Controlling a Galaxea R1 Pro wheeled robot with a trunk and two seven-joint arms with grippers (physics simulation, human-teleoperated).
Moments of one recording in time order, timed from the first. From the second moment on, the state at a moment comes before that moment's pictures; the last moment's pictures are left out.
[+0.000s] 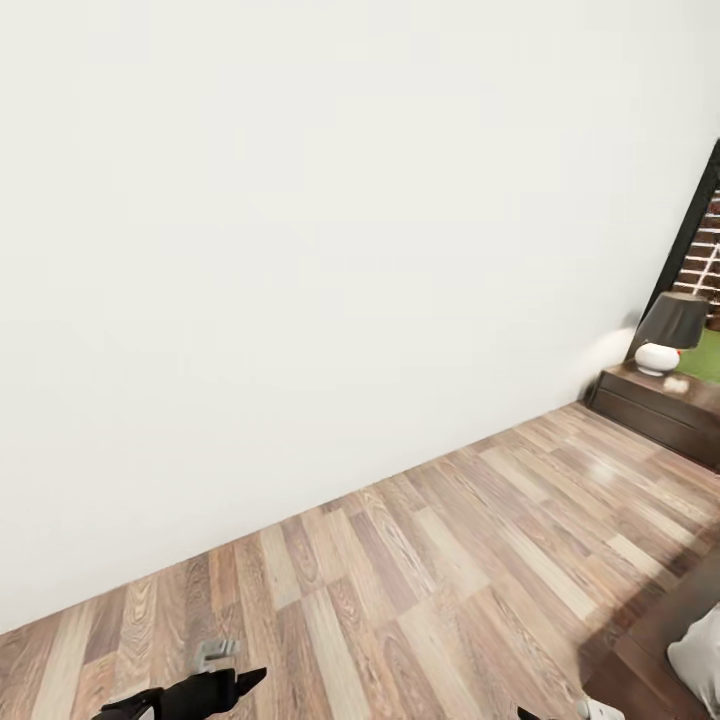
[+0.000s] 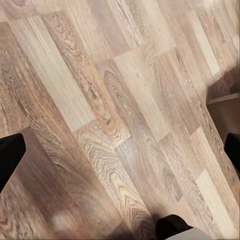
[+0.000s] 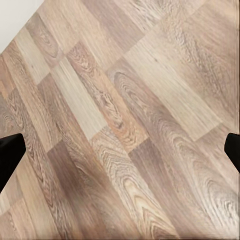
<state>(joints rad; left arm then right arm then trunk) -0.51 0.16 0.04 -0.10 0.18 0.02 -0.69 -0.32 -0.23 -0.48 -0.22 0.02 -0.03 0.66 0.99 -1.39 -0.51</state>
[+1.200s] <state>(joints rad) -0.51 0.16 0.04 -0.09 0.18 0.02 -0.69 -0.32 -0.23 -0.49 -0.23 0.02 -0.03 0.67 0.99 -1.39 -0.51</state>
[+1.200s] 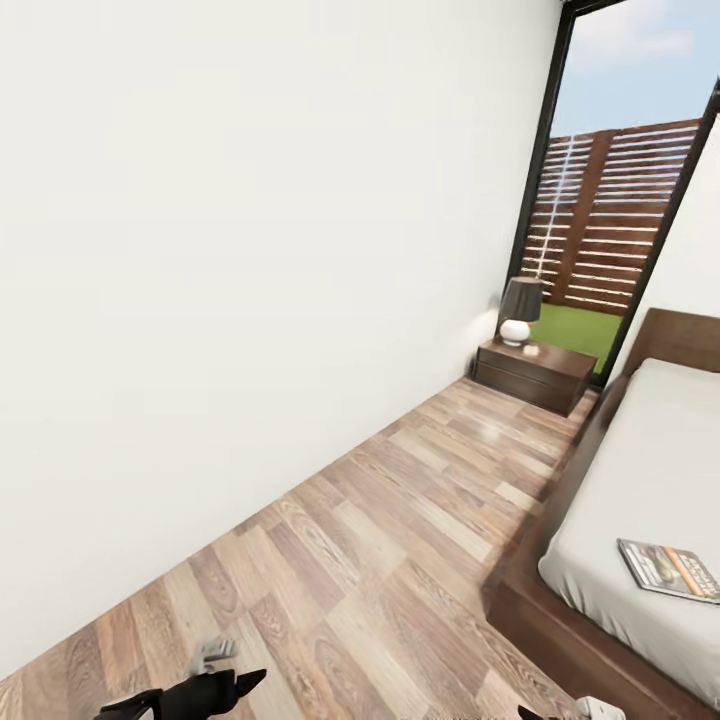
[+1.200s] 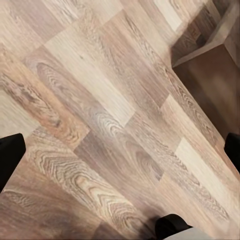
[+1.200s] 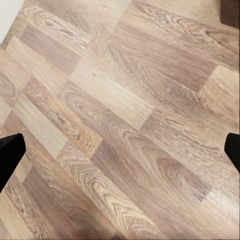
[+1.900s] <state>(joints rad) -0.51 0.16 0.04 -0.04 0.19 -0.06 -0.69 -0.32 -0.23 -0.48 -0.22 0.02 -0.03 0.66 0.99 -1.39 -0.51</state>
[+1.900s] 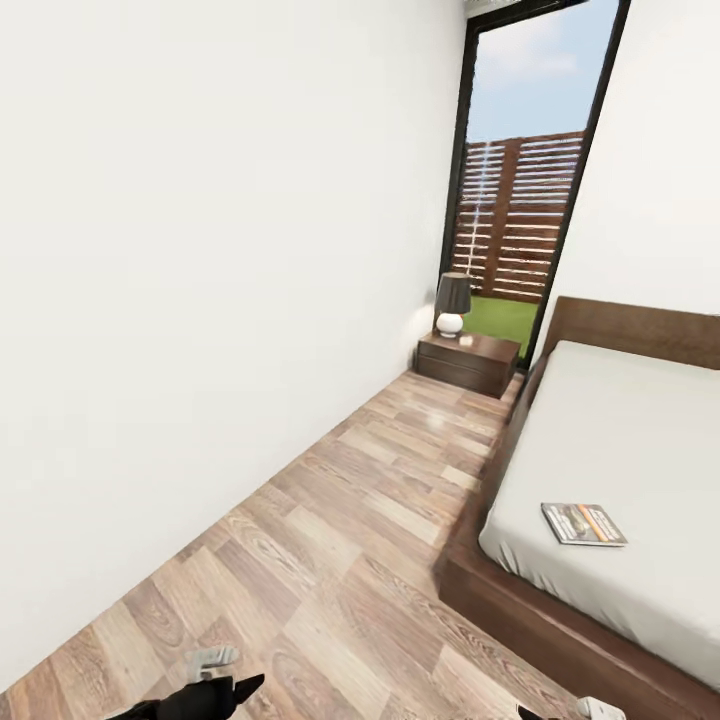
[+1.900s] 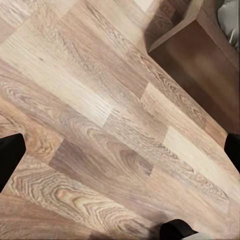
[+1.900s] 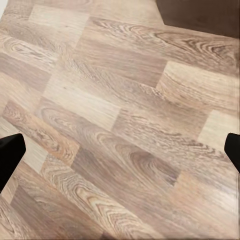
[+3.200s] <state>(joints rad) -0.51 0.16 0.04 -0.04 0.19 -0.07 -0.69 -0.32 -0.23 -0.48 -0.22 0.02 -0.03 0.66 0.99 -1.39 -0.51</state>
